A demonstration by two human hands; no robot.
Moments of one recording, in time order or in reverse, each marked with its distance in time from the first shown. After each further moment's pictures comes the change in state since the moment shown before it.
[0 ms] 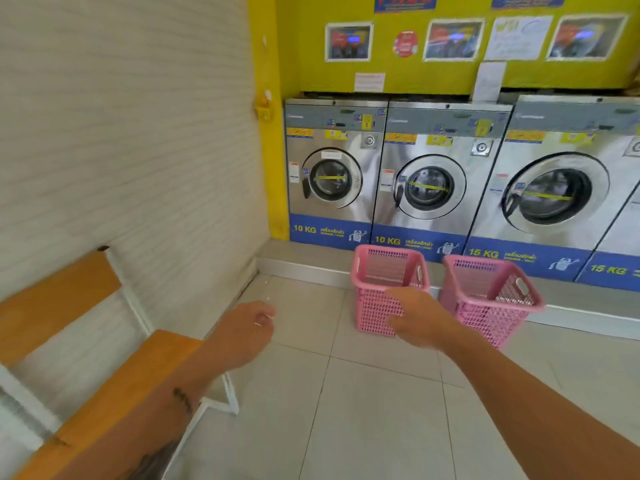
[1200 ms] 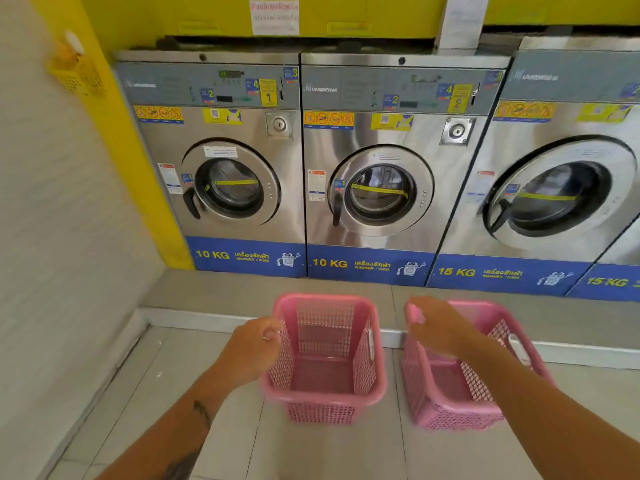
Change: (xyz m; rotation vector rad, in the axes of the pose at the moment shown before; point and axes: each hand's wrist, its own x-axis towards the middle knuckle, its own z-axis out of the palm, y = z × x) left_hand 0.672 0.219 0.343 0.081 -0.210 0.036; right_hand 0.602 0.430 -0.138 0.127 -0.068 0.276
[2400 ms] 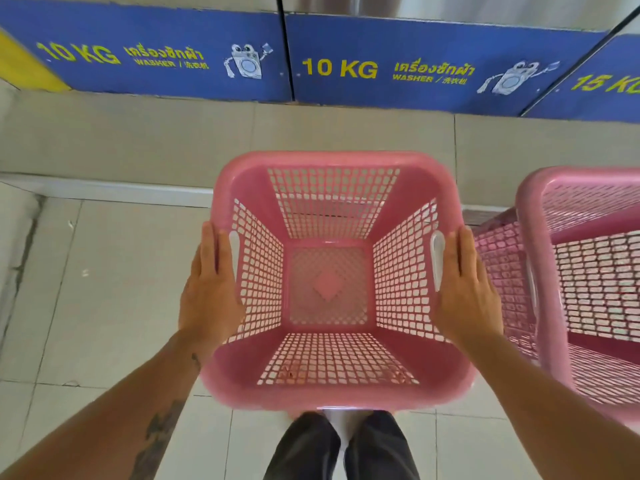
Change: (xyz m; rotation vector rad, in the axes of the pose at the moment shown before) left_hand 0.346 -0.281 0.269 0.558 -0.174 -0.069; right_hand 0.355 0.161 0.330 -0.282 -0.015 0.149
